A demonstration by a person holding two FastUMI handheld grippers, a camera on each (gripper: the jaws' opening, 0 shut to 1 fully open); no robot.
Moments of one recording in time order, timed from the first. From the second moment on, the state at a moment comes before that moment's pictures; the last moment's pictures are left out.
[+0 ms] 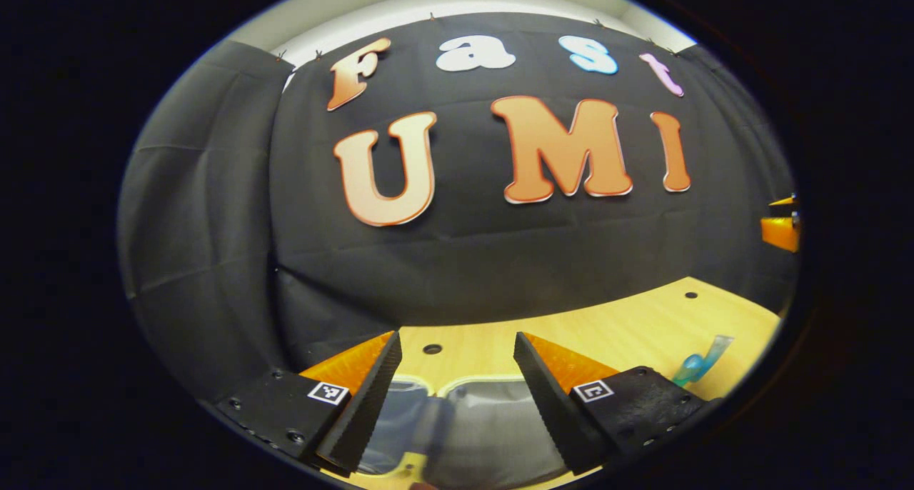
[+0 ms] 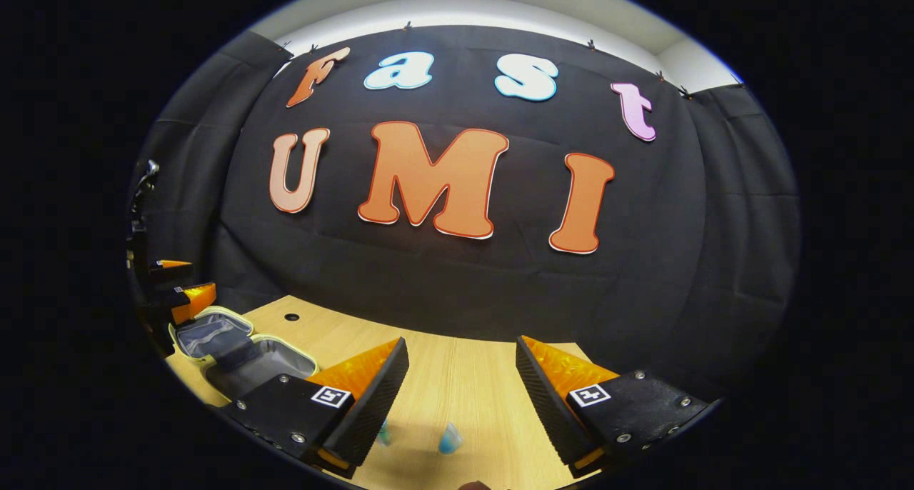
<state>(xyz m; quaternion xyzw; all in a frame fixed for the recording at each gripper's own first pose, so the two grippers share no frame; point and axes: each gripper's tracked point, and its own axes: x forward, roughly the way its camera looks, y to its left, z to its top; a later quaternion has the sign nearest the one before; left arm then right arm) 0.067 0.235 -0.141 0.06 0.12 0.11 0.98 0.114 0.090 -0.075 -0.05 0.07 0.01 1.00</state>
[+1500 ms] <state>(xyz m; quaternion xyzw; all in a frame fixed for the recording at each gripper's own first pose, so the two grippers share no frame) 0.078 -0.072 -0.381 0.02 0.25 -0.08 0.97 0.114 0.041 -0.261 -0.06 0.15 0.12 0.98</state>
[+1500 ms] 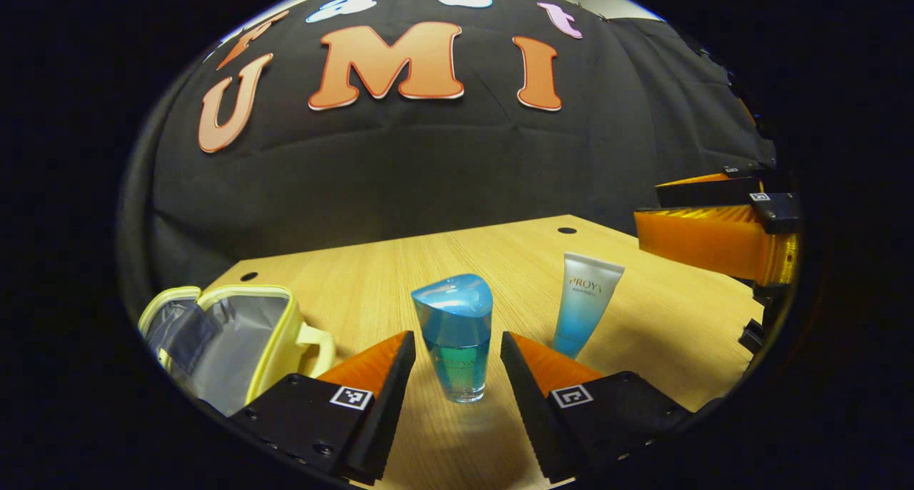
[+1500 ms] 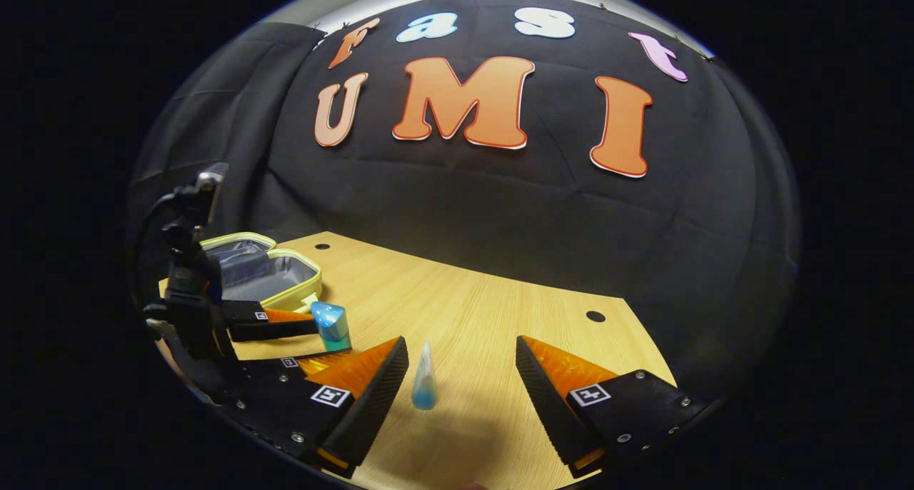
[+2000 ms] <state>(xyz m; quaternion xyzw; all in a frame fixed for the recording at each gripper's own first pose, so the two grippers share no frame) 0.085 -0.076 -0.393 0.02 0.25 -0.11 0.96 0.120 0.057 -0.310 -0.06 0.18 0.14 0.97</state>
